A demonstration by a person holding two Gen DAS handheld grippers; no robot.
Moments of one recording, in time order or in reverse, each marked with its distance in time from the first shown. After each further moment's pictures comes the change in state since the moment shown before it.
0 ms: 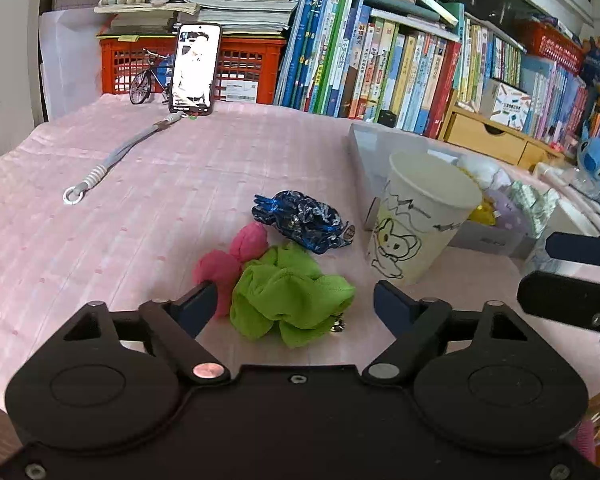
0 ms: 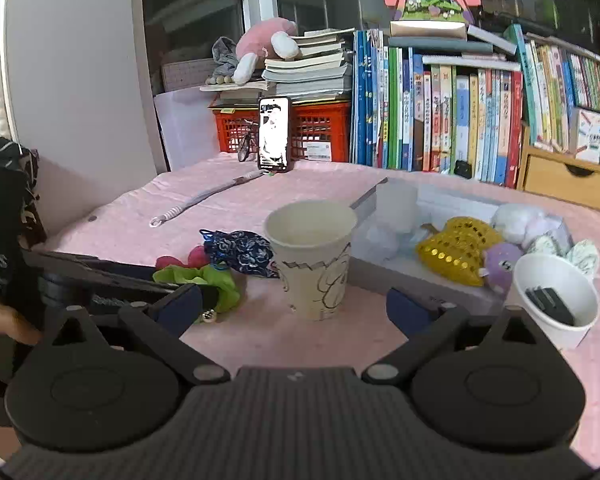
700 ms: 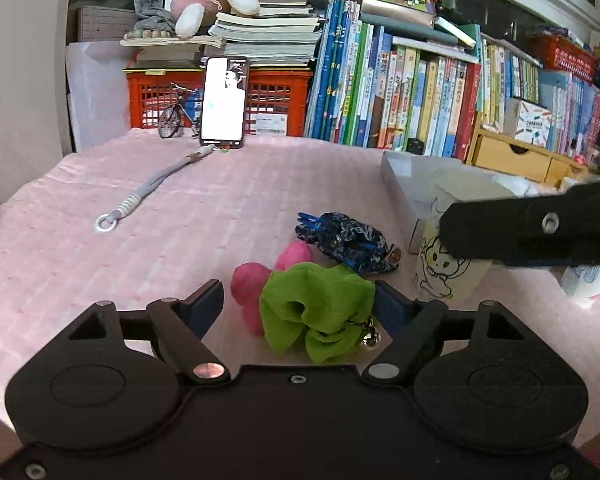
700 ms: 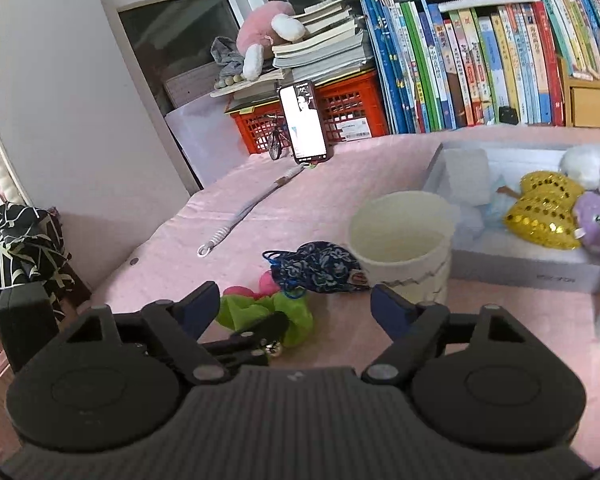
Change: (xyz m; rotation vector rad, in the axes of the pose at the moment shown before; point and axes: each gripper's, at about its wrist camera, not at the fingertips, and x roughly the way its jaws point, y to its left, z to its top) left arm 0.006 0.015 -0.010 0.012 -0.126 0.070; right arm 0.049 0.030 0.018 0.232 0.055 0.122
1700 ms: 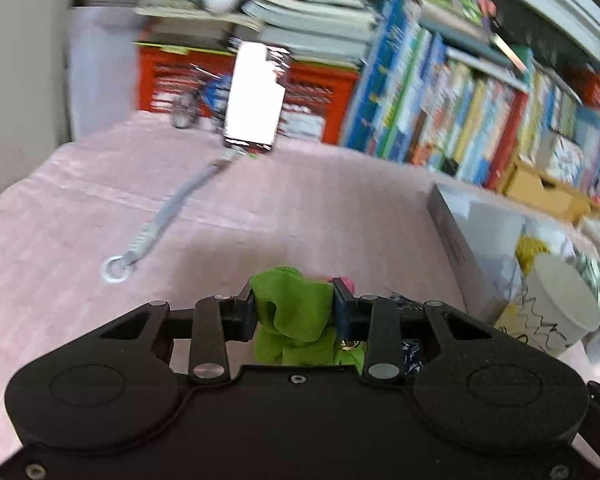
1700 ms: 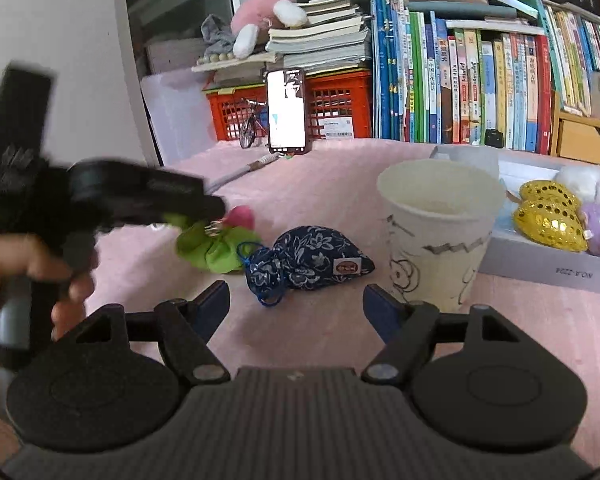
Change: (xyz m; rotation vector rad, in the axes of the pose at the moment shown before) left arm 0.069 0.068 0.071 -0.082 0.090 -0.039; right arm 0.051 0.036 -0.036 -0.152 -0.058 -0.201
